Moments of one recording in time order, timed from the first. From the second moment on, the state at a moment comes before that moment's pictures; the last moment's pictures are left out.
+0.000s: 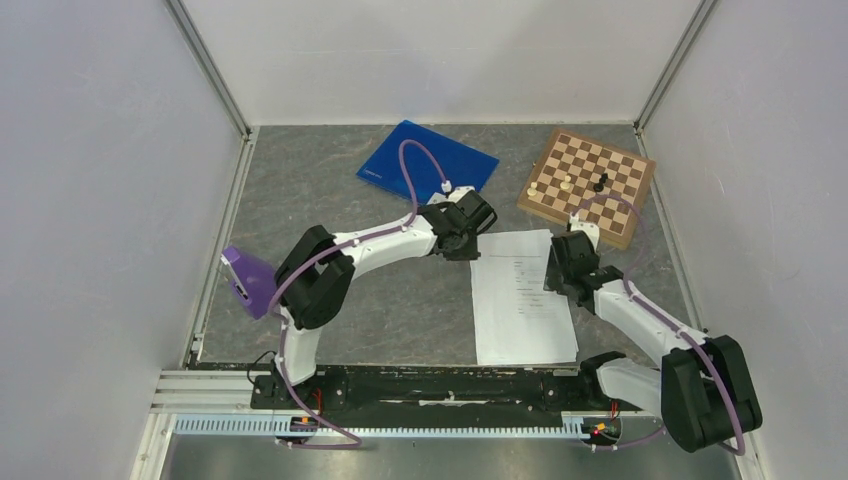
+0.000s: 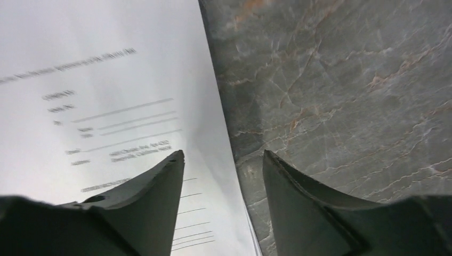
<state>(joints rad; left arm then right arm) -0.91 2.00 1.50 -0.55 -0.21 -0.79 0.29 1.13 0.48 -0.35 0.37 0.39</state>
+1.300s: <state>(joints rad) -0.61 1.36 1.03 -0.57 -0.09 -0.69 0.39 1.91 0.89 0.58 -0.11 1.02</state>
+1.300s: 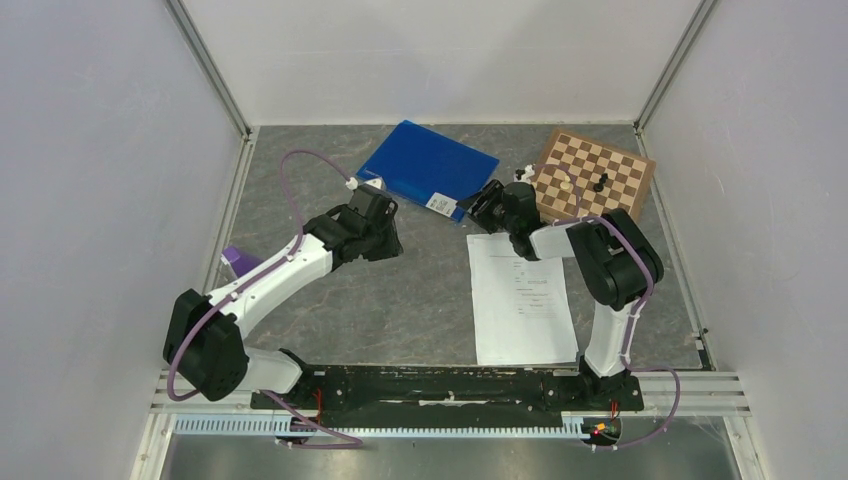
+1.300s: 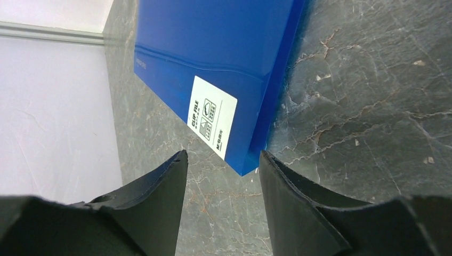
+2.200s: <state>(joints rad) -0.57 1.36 1.02 -0.58 -0.07 -0.66 0.39 2.05 0.90 0.73 -0.16 1.16</state>
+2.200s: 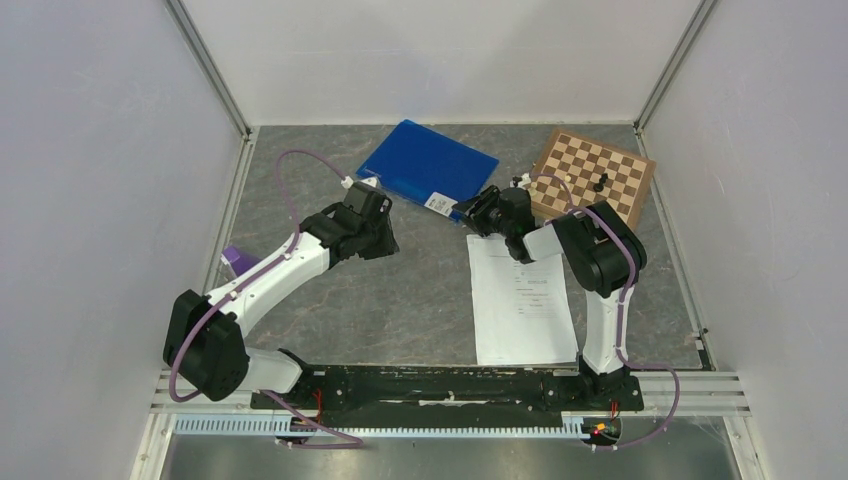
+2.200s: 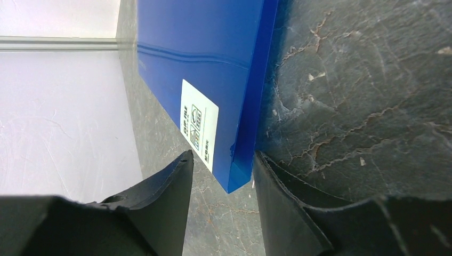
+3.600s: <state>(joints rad) -0.55 1.36 0.99 -0.58 -0.07 -0.66 0.41 2.07 0.92 0.72 -0.18 1.18</state>
